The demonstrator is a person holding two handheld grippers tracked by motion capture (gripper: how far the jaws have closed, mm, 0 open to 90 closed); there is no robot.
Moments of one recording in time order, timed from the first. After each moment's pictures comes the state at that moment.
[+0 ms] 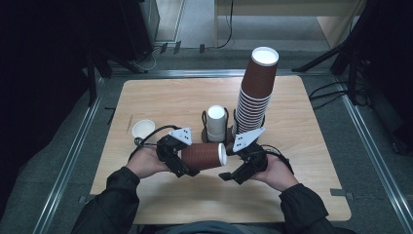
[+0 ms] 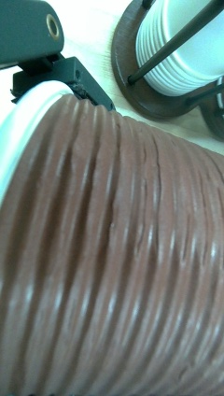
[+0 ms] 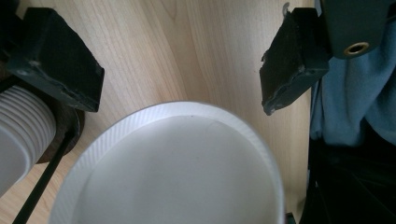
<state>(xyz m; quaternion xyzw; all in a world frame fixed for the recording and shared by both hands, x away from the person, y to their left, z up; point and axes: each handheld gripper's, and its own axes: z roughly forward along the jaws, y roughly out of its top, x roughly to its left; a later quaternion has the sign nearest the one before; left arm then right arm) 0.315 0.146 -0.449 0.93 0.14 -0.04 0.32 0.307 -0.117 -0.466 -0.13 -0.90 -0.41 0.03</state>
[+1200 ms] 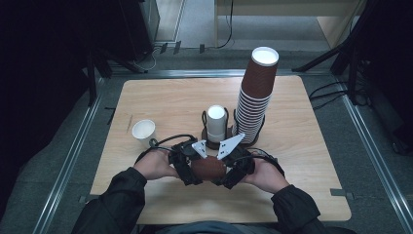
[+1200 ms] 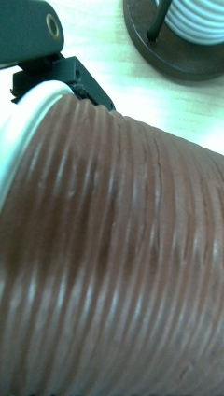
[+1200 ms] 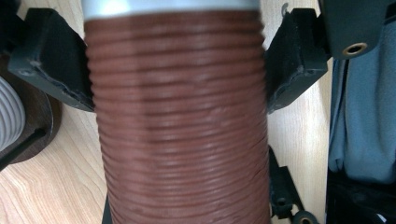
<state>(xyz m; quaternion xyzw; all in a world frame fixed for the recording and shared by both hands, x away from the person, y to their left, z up) 0.308 0.109 -0.471 0.97 0.10 -0.02 0.21 0.301 -0.083 -0.477 -0.08 -0.93 -0.35 0.01</state>
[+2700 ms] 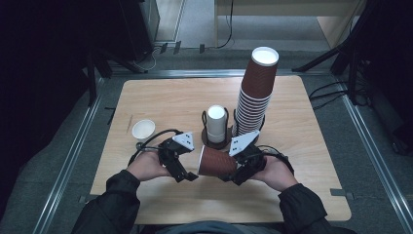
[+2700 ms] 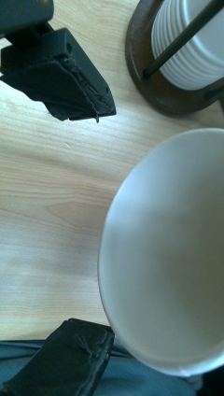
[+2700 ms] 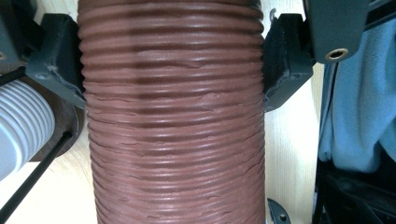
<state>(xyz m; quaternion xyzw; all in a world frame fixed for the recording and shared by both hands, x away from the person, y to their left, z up) 0.307 0.145 -0.454 0.94 0.14 -0.02 0.31 0.304 -0.111 -0.467 -0.09 -0.92 -0.39 0.01</state>
